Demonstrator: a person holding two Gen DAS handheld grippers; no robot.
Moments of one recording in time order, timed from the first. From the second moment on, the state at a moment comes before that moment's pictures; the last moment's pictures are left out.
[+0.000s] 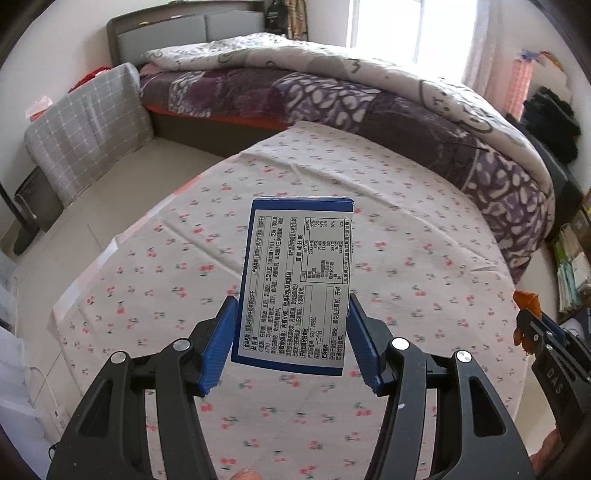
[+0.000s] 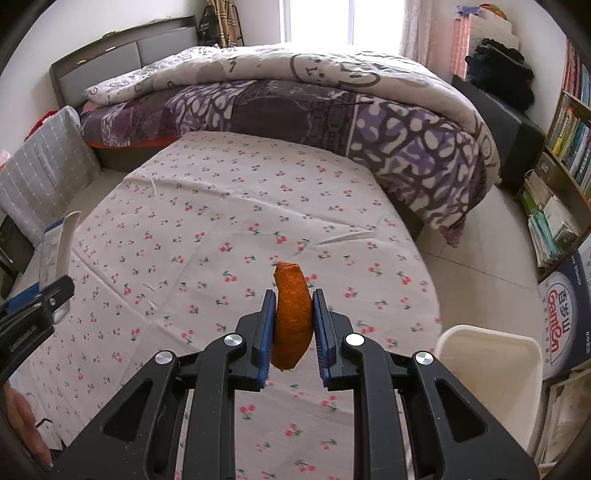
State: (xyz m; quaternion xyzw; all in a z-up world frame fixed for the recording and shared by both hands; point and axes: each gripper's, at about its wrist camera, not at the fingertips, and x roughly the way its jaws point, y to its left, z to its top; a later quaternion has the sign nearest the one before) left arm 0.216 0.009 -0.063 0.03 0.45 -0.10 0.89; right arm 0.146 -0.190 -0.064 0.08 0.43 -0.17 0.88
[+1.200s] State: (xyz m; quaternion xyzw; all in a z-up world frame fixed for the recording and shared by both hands) left arm 0.145 -0.146 -0.062 0.11 0.43 -0.22 0.87; right arm 0.057 -0.317 -0.061 0.13 0.46 -0.27 0.83
